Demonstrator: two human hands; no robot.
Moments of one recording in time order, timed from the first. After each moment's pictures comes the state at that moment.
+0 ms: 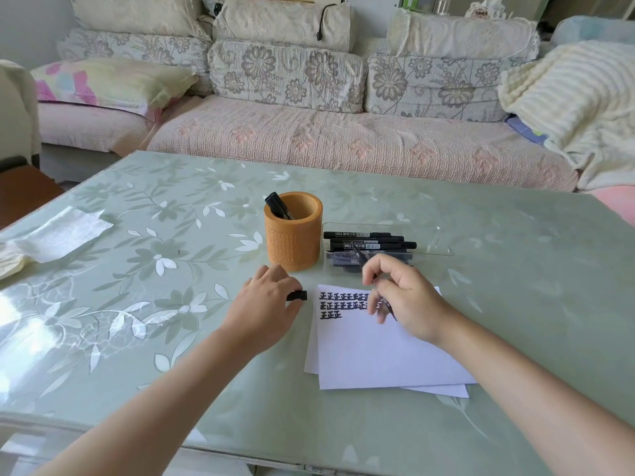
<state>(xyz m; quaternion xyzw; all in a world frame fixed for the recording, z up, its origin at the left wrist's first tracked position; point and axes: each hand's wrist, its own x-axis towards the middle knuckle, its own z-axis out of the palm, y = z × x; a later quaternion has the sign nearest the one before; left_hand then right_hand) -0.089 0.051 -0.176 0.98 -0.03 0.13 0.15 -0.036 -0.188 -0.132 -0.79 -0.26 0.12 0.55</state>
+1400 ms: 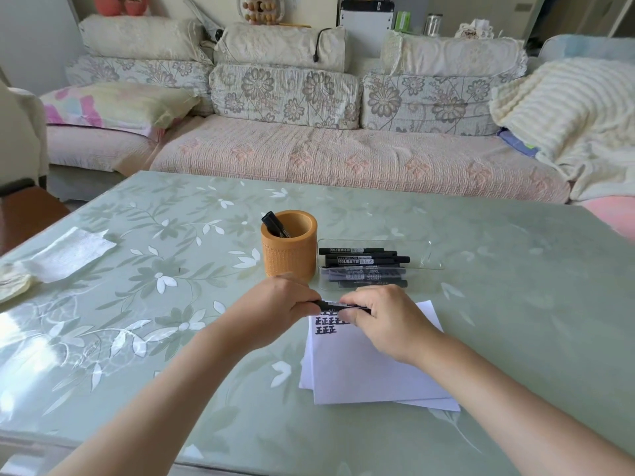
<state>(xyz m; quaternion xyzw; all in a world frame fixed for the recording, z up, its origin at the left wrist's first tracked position) -0.086 0.041 -0.117 0.95 -0.19 0.08 0.24 -0.045 -0.177 -0.124 -0.88 -0.35 0.01 0.33</state>
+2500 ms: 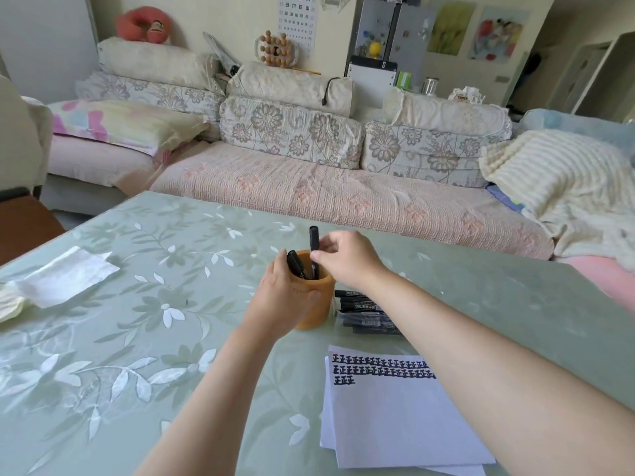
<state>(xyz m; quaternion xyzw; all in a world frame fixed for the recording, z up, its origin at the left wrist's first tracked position) -0.029 0.069 -0.111 0.88 0.10 0.17 0.43 0.053 -0.051 -0.052 -0.91 -0.22 -0.04 0.34</state>
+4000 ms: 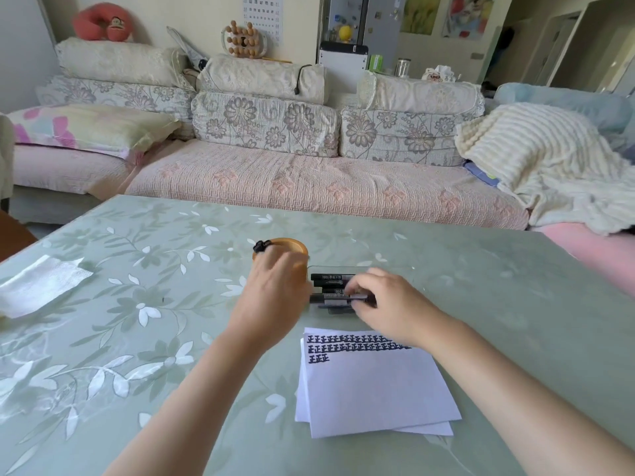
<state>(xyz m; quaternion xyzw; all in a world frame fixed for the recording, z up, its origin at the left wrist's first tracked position) -0.055 0.034 -0.105 0.89 -0.08 0.35 0.29 -0.014 -0.182 -0.082 -0.93 -0.30 -0.04 0.20</state>
